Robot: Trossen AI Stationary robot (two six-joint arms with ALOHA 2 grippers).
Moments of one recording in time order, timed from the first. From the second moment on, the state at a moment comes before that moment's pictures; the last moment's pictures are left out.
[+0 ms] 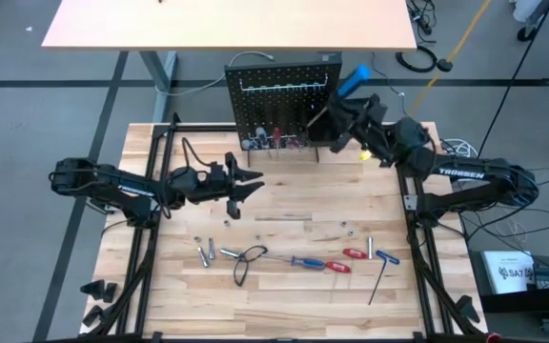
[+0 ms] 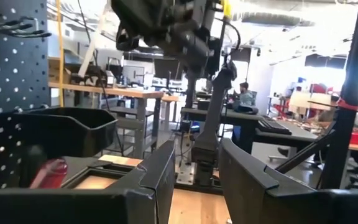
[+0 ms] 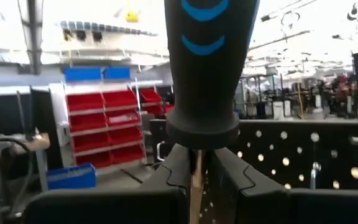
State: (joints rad) left arm 0.06 1.30 0.47 1.09 -0.04 -0.06; right arm -0.29 1.11 0.89 0.57 0.34 0.04
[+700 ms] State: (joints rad) left arm 0.06 1.29 0.47 1.09 -0.03 -0.05; right arm -0.34 1.29 1.04 0.48 0.48 0.11
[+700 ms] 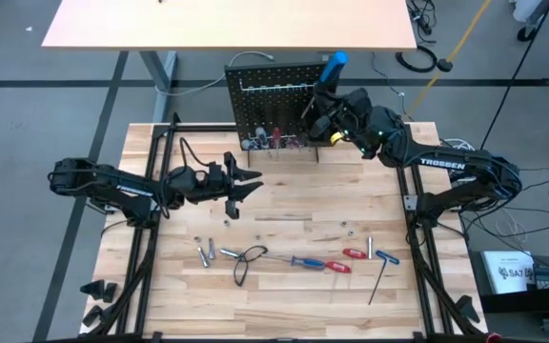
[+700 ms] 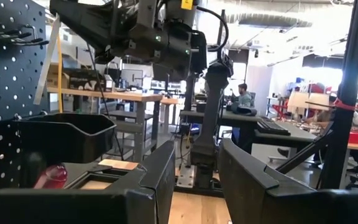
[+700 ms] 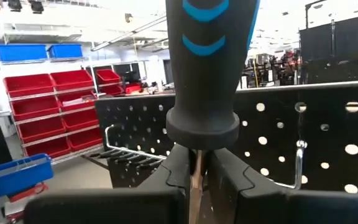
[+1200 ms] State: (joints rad) left arm 0.06 1.29 0.47 1.08 -0.03 -0.05; right arm -0.37 1.29 1.04 0.44 0.56 0.16
